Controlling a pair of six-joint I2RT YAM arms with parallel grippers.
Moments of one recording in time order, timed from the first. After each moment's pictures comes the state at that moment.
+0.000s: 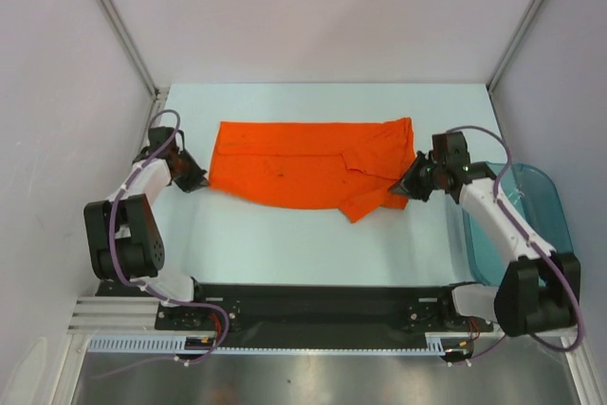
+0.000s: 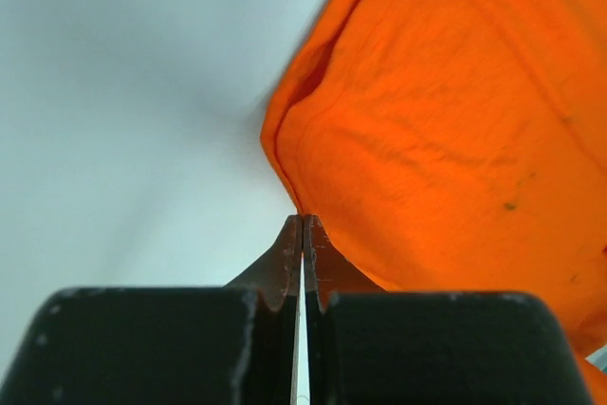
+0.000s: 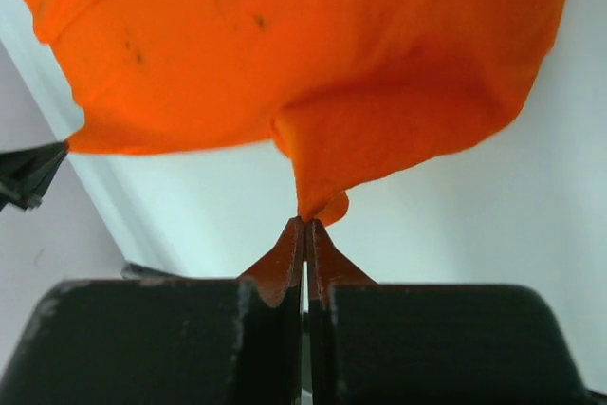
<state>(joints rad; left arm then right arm) 0.18 1.57 0.97 -0.48 0.16 -0.55 0.17 1.21 0.89 -0.60 -0.33 0.78</state>
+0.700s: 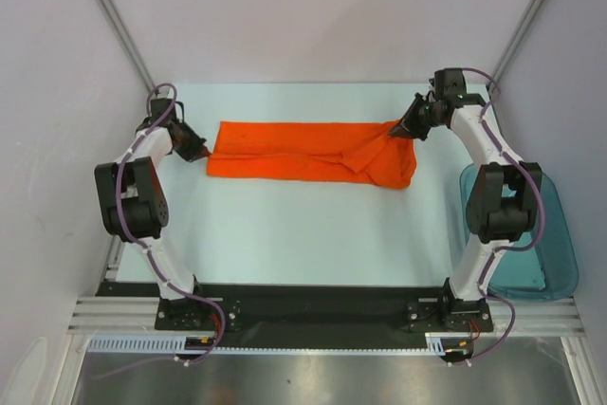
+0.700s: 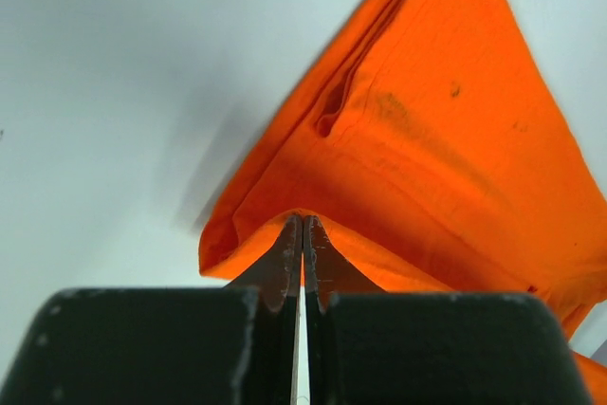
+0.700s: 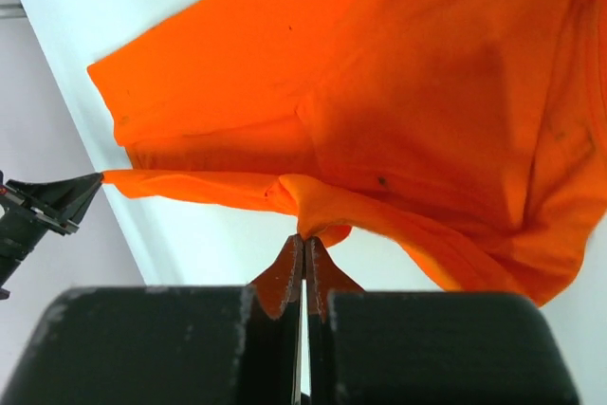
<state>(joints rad) 0.18 1.88 1.35 -0.48 0.19 -0.66 0.04 1.84 1.59 -0.69 -0.45 0.63</state>
